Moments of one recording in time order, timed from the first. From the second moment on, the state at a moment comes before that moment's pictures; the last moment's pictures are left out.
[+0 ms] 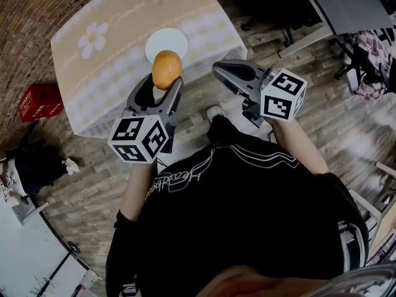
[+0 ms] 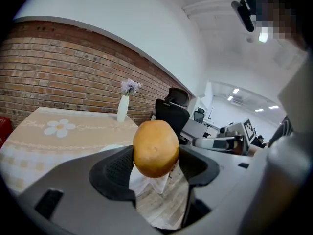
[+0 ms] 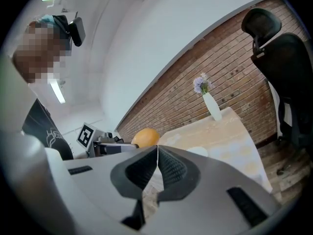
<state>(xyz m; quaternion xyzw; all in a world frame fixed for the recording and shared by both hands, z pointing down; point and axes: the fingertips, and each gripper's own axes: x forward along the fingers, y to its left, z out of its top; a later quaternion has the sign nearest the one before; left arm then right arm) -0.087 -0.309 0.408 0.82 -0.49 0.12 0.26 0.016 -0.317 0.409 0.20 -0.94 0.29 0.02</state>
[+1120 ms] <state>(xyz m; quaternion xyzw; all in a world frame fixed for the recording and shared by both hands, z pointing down) -0.118 -0.428 0.538 0.76 -0.55 0.21 0.28 0.020 -0.437 0.481 0.19 -0.92 0.34 0.07</state>
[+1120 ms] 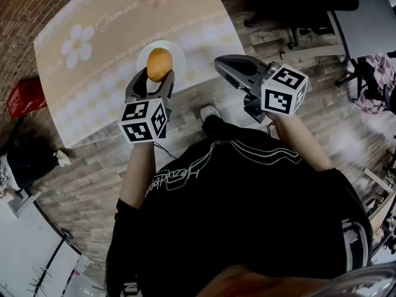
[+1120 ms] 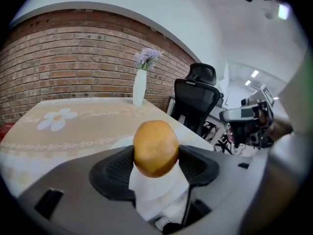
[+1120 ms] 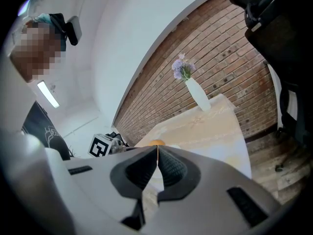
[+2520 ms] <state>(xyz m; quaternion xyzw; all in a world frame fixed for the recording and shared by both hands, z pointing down) -0.133 -0.428 0.538 0.75 -0.57 0.20 0.27 0.008 -0.440 0.466 0.18 -0.92 0.35 0.06</state>
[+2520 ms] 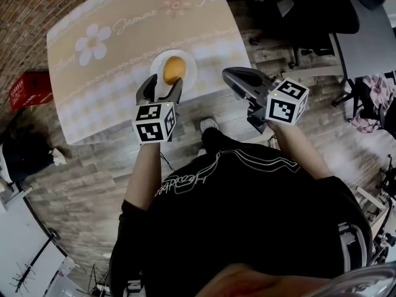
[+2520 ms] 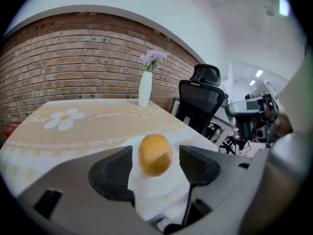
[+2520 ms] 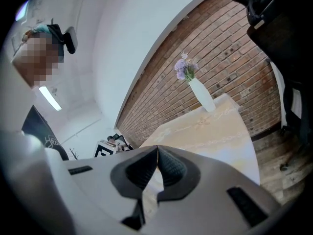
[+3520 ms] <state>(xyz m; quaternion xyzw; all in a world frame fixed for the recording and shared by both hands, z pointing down) -0.077 -0.254 0.344 0.86 -0.45 0.00 0.25 0.006 -0.288 0.360 0.15 -0.96 0.25 0.02</state>
